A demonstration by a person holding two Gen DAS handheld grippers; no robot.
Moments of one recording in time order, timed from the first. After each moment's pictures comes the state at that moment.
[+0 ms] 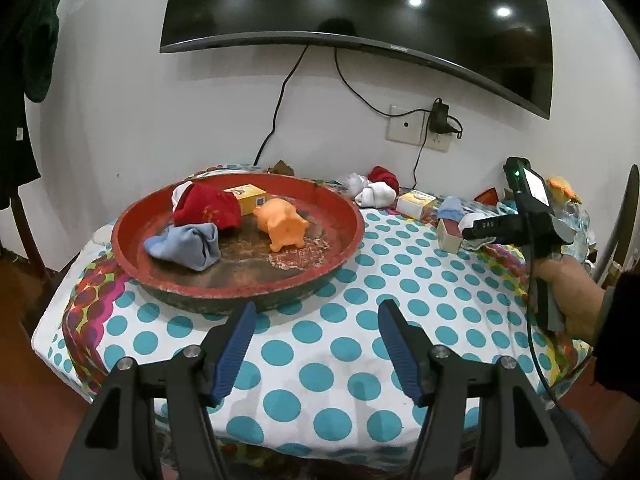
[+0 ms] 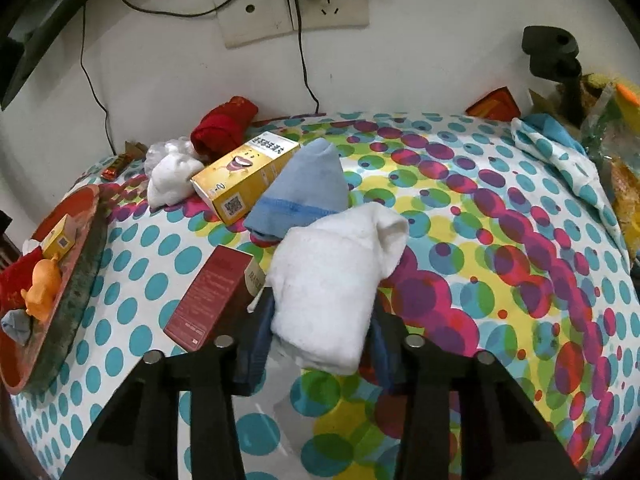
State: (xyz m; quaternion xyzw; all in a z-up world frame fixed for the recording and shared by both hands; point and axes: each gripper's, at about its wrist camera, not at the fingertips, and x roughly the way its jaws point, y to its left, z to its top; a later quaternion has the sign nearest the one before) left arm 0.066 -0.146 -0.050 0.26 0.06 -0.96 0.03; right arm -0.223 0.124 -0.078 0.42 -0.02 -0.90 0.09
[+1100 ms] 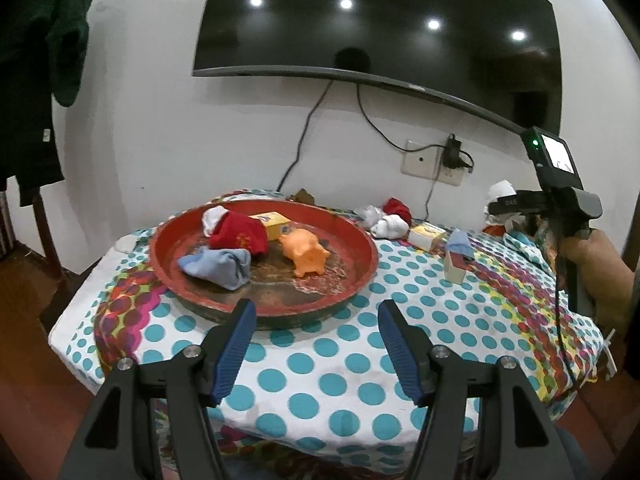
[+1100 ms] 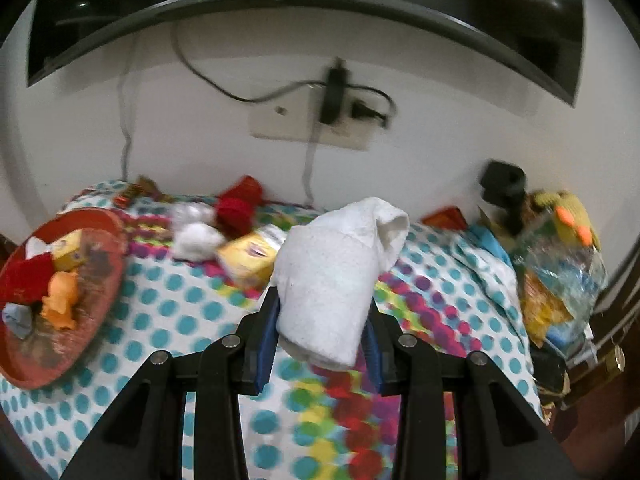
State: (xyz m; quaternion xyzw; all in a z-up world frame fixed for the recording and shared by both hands) left arm 0.099 -0.161 -0.022 0.22 0.08 -0.97 0.06; right arm -0.180 0.079 0.033 0.33 0.09 -0.94 0.06
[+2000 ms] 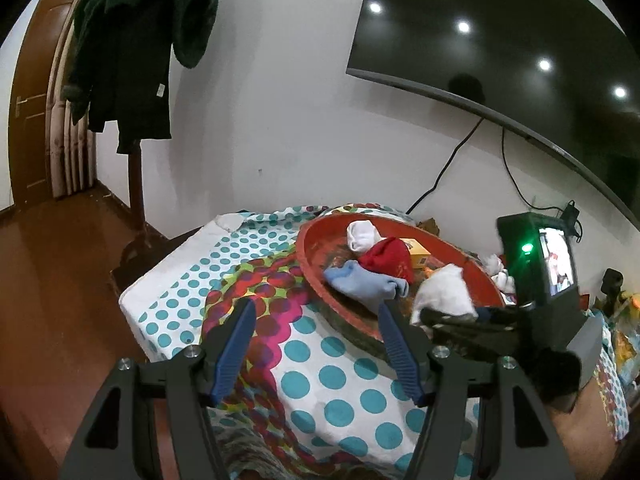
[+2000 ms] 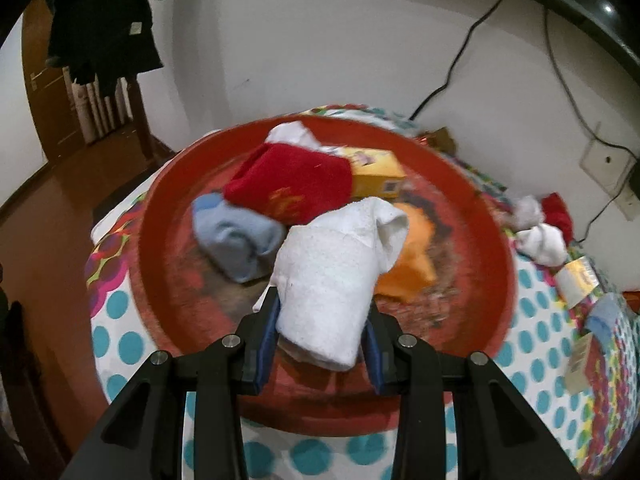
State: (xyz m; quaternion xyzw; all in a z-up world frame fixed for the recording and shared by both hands) left arm 0.116 -0.266 -0.023 0.20 0.17 -0.93 0.24; right arm -0.074 -0.189 -0.057 0.37 0.20 -0.85 0.33
